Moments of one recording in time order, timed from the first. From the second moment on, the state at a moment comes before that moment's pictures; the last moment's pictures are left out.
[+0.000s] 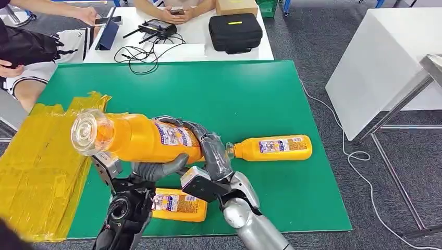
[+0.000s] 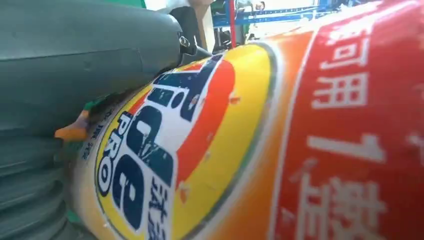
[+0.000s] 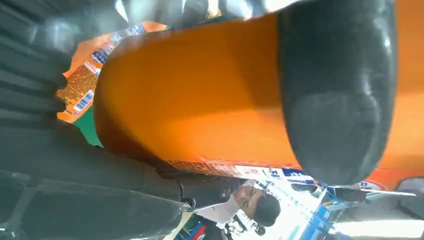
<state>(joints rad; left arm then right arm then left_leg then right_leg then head) -0.16 -0.19 -0.32 -1.19 0.01 -0.06 -0.48 -0.26 0.23 0.57 -0.90 0.50 -0.26 -0.44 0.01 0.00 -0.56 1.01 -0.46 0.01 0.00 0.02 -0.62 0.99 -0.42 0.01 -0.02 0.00</state>
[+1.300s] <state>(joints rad) -0.28 0.08 0.00 -1.21 -1.57 0.61 0.27 0.07 0.11 0.23 -1.55 0.66 -0.40 -0.40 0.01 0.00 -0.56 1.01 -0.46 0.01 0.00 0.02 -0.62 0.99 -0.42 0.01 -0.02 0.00</state>
